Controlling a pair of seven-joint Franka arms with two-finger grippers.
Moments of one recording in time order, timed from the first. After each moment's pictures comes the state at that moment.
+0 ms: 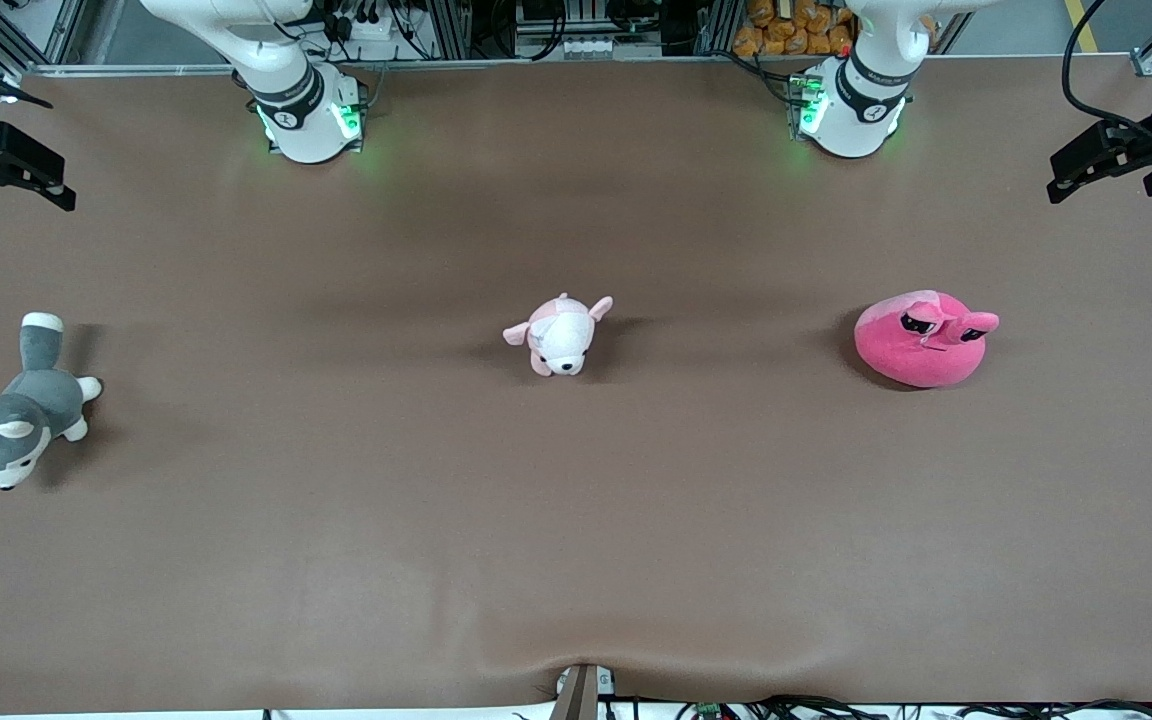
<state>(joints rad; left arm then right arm) 0.06 -0.14 -0.11 -1.62 0.06 1.45 -0.08 -0.01 -0.07 -0.01 -1.50 -0.01 1.38 -0.13</state>
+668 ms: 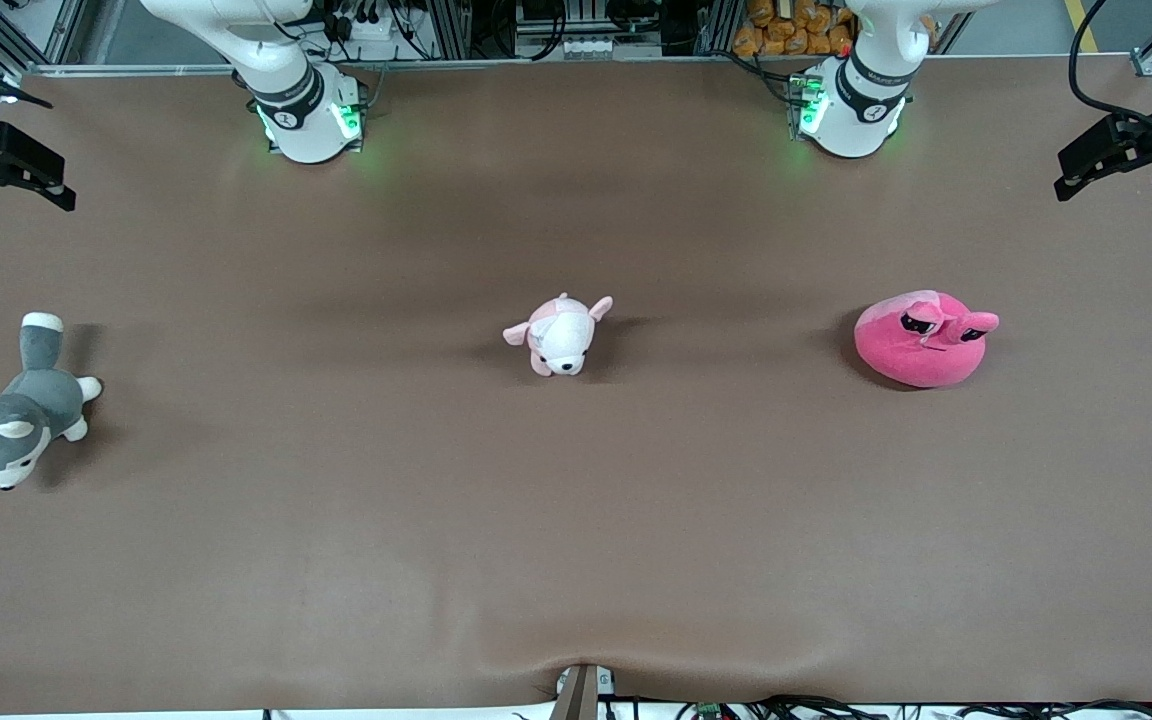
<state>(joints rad) 0.06 -0.13 -0.11 -1.60 0.06 1.45 -0.08 -0.01 -0.07 -0.01 -1.50 -0.01 1.38 -0.13</state>
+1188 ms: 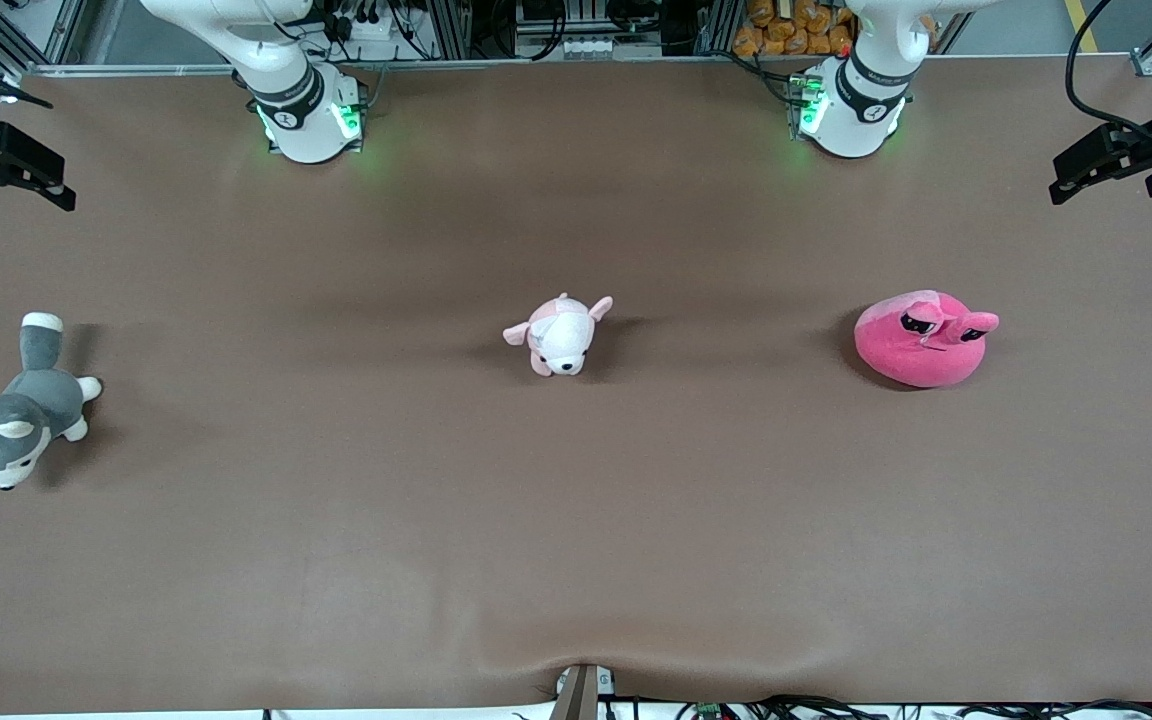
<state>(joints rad) 0.07 -0.12 -0.10 -1.60 0.04 1.42 -0.08 -0.01 -0.07 -0.01 -1.50 -0.01 1.38 -0.13</state>
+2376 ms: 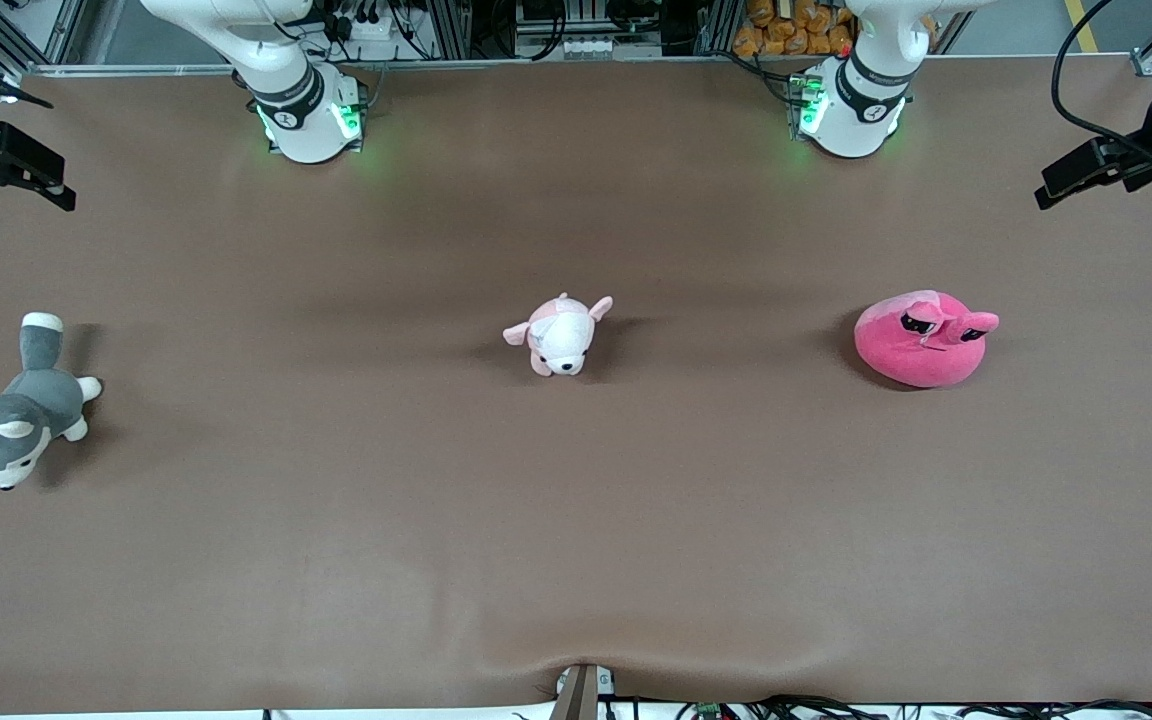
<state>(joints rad) 0.10 -0.13 -0.12 -1.64 0.01 1.41 -0.24 -0.01 -0.07 -0.01 -1.50 -0.01 1.38 -0.13</state>
